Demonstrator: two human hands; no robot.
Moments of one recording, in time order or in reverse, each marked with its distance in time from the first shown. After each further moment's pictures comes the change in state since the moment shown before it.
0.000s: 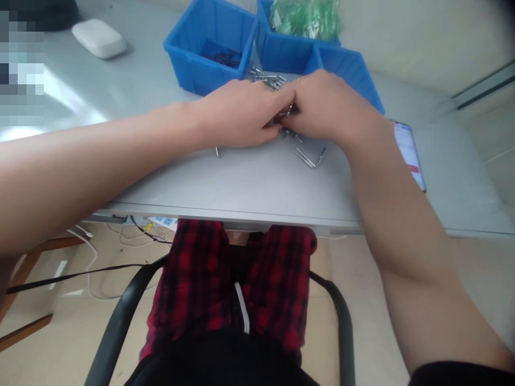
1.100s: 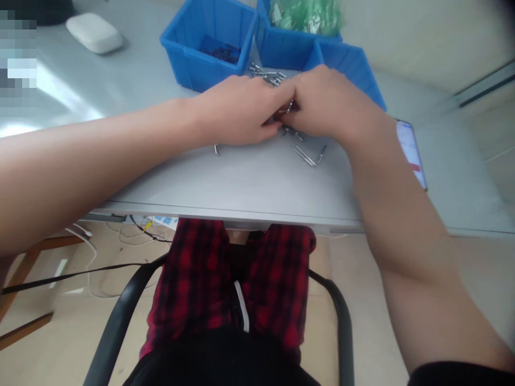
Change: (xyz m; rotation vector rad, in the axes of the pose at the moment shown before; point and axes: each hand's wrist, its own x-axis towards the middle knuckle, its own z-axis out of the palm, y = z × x) left_hand -0.006 0.005 -0.006 0.024 0.002 0.037; right_hand 0.001 -0.003 -0.001 -0.038 -0.019 0.012
